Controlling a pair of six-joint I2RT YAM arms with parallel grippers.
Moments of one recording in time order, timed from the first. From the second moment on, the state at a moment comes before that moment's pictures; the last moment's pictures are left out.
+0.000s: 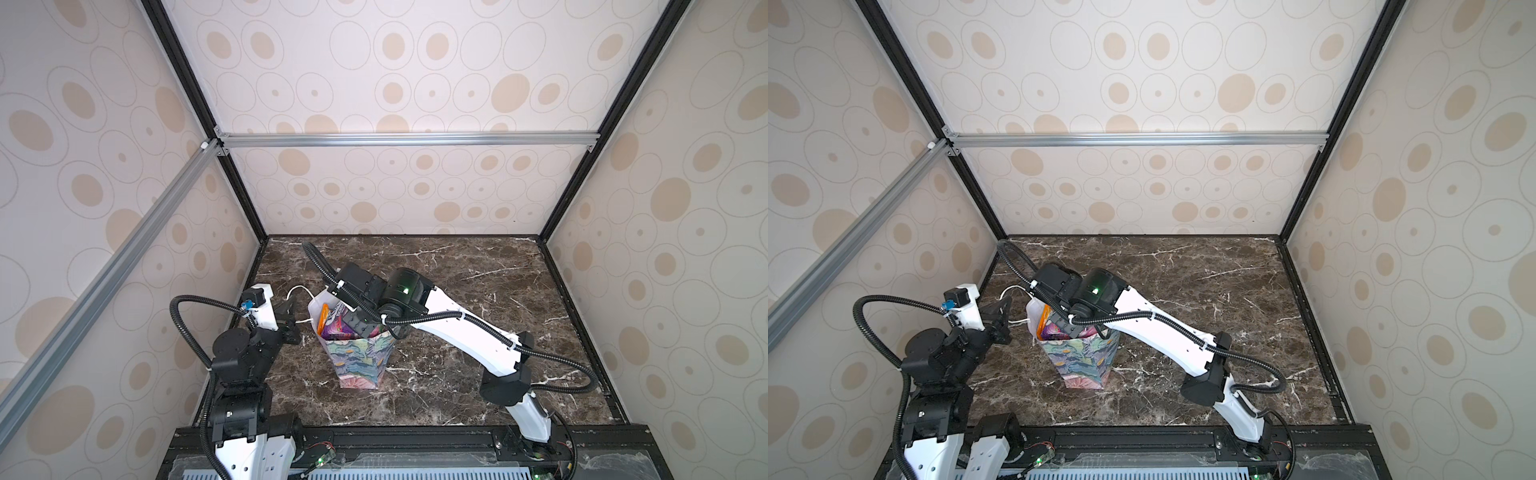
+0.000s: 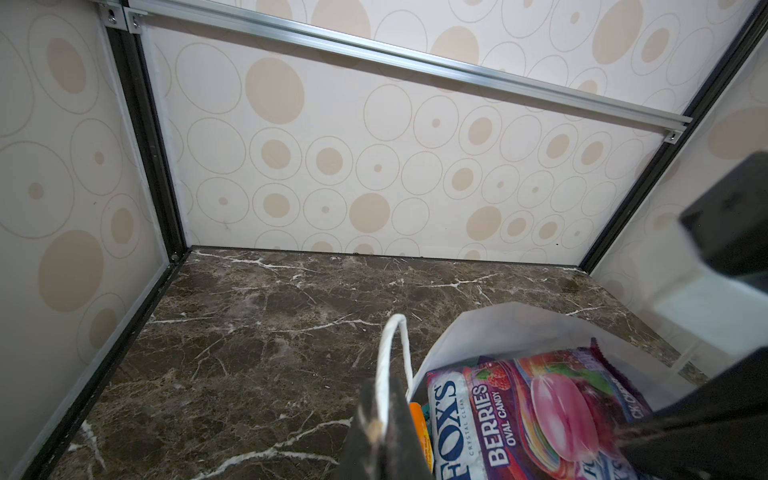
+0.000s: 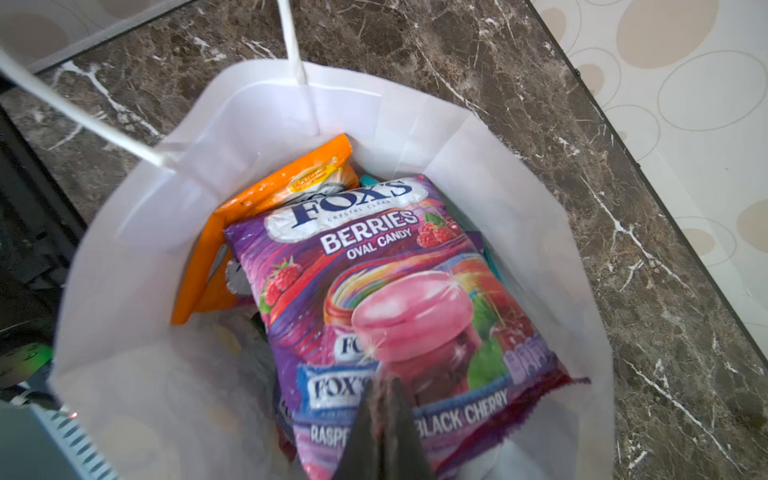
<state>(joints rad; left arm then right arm) 0.14 0.42 0.67 -0.35 0.35 -0.15 1.19 2.17 2.61 -1.47 0.27 0.14</state>
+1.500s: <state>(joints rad) 0.14 0.60 0.90 -0.52 0.54 -0.30 1.13 1.48 1.66 -0.87 0.46 0.40</state>
